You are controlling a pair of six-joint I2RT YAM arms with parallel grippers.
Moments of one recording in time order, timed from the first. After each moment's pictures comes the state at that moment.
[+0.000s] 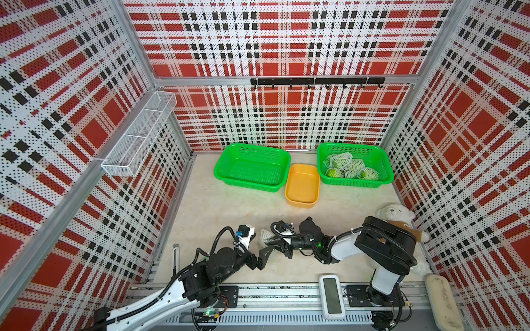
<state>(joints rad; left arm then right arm) -1.06 0.29 0.16 -0.17 -0.28 -0.40 0.99 1.77 0.53 0.90 -0.45 0.05</state>
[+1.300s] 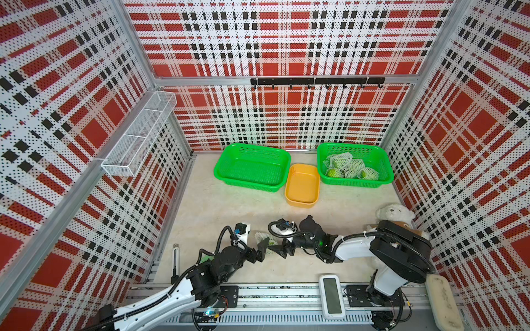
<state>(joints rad) -0.99 0.43 0.08 0.01 -0.38 -0.42 1.00 1.65 0.54 0.71 -0.30 -0.05</state>
